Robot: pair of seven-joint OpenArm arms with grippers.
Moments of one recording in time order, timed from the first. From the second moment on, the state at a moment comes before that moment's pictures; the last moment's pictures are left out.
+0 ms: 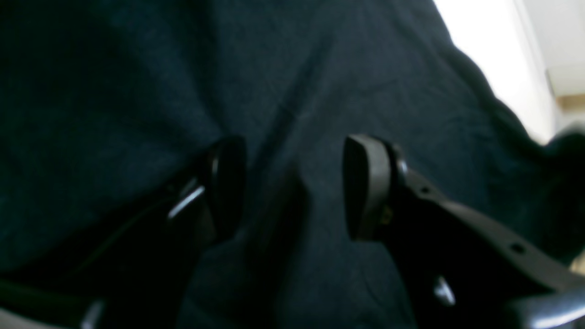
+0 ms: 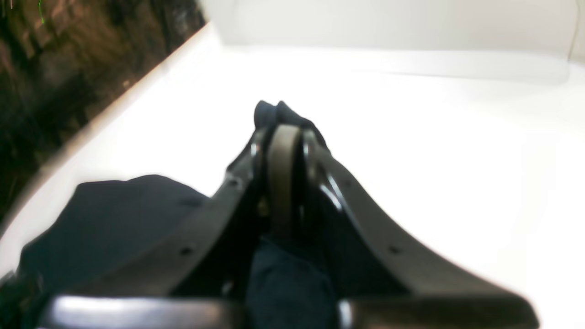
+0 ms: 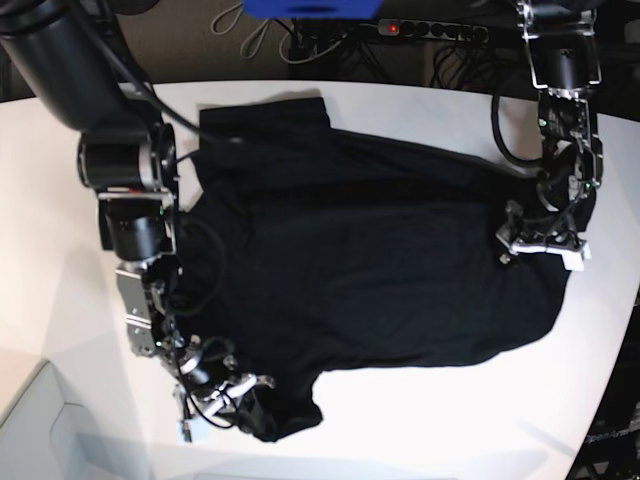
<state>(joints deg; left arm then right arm) -3.1 -18.4 -11.7 66.8 -54.0 -1.3 30.2 42.6 3.1 2.0 31.6 13.7 34.6 0.0</state>
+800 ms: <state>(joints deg) -5.7 -19.9 -11.5 70.9 -52.5 0.8 33.1 9.3 7.3 7.8 65.4 15.2 35.1 -1.9</state>
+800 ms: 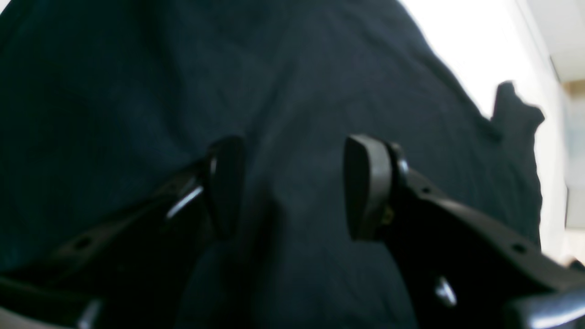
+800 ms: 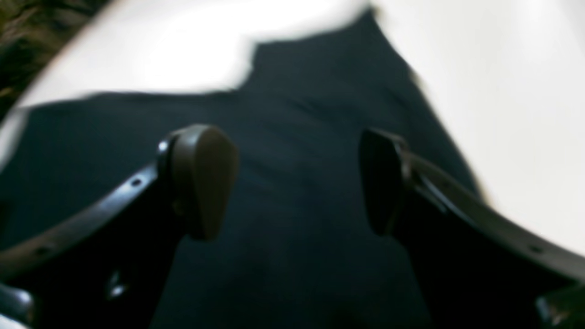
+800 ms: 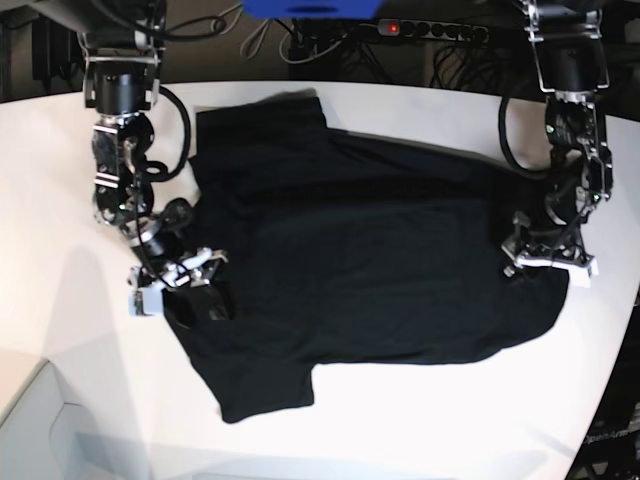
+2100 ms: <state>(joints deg) -14.0 -19.4 -11.8 55.8 -47.0 -0.6 30.9 -11.3 8.3 2.2 78.2 14.8 34.9 -9.1</state>
